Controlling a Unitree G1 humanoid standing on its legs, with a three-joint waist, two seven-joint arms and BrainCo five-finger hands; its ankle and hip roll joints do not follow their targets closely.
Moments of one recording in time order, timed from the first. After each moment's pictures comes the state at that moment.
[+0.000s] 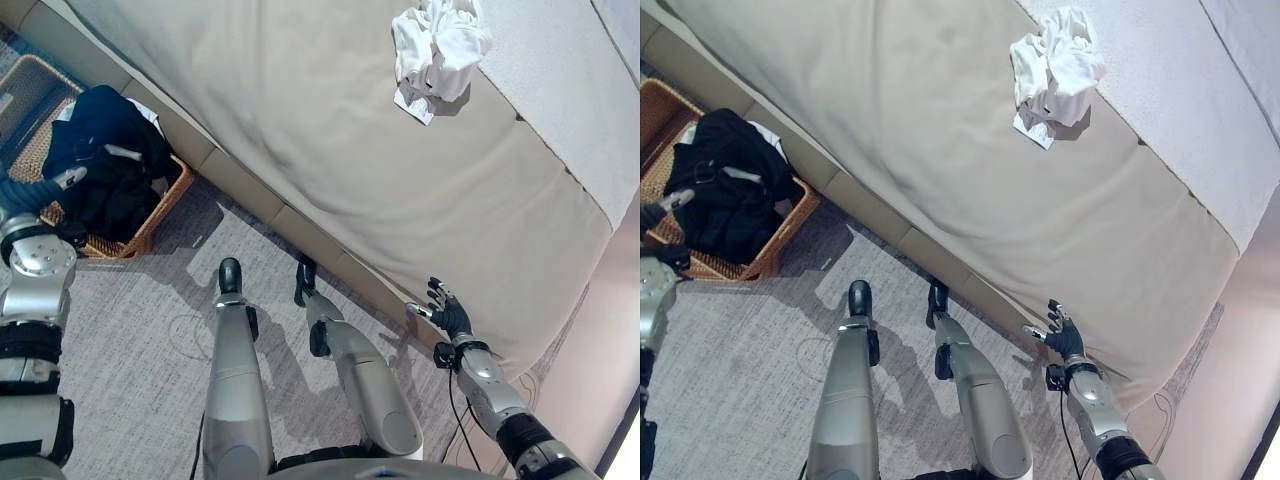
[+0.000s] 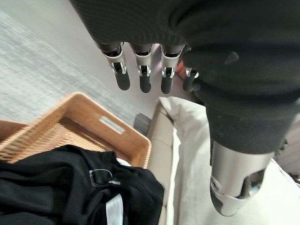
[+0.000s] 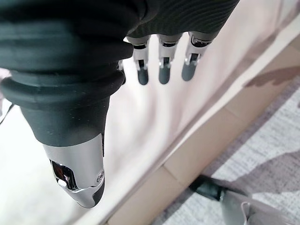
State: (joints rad) left arm -0.40 0.91 0.06 0.66 -0.24 -0.14 0.51; right arm -0.11 -0.36 0.29 0.63 0.43 -0.24 -0.12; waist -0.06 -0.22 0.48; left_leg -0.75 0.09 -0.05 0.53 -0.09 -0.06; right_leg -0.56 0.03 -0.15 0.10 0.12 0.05
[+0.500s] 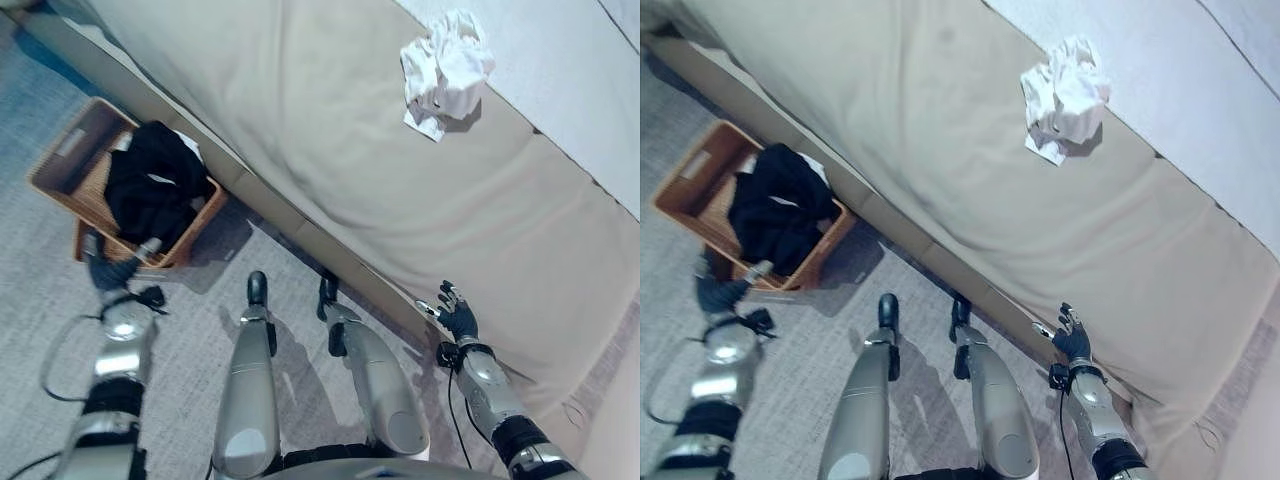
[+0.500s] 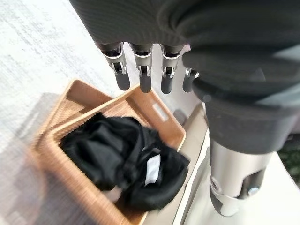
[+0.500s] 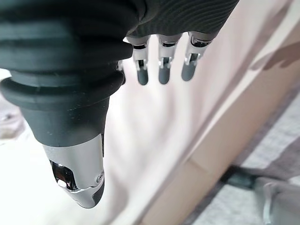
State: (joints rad) left arm -0.22 0.47 0.08 0.66 -0.36 -0.24 0.43; right arm -0.12 -0.28 0.12 0.69 0.45 -0.23 -0.16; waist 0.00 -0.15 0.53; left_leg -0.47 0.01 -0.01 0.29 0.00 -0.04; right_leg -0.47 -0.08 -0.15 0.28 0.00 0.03
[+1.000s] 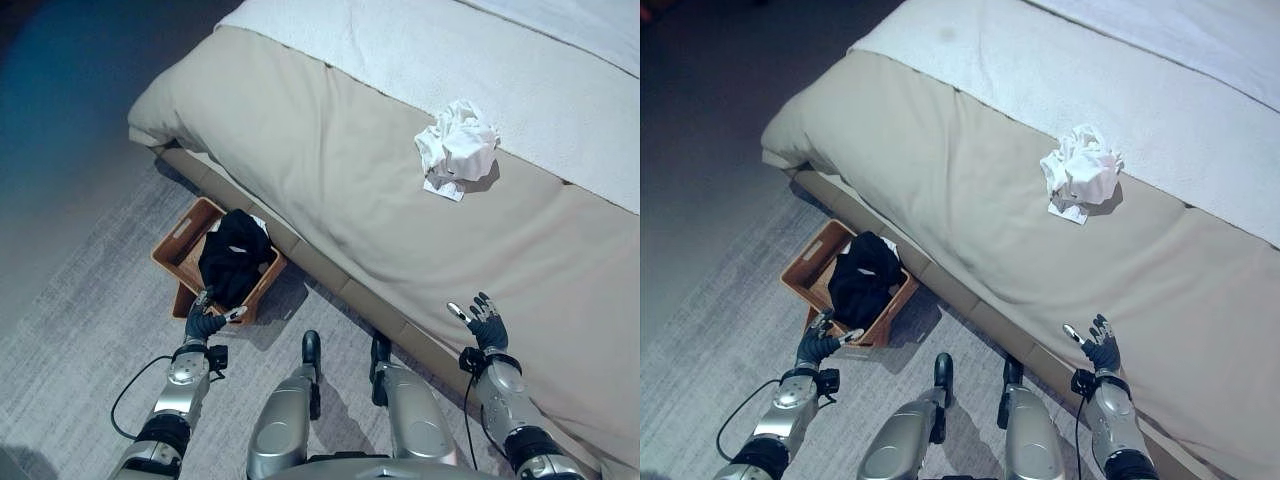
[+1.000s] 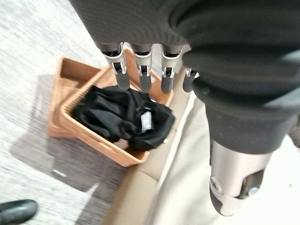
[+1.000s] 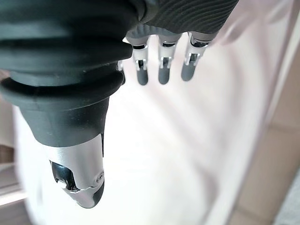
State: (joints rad) left arm -0.08 0.33 -0.10 0.77 -0.25 -0.23 0.18; right arm -0.04 -0.27 0.00 0.66 0.60 -0.23 -0.14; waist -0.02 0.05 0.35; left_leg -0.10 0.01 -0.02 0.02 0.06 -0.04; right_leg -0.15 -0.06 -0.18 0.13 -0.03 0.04
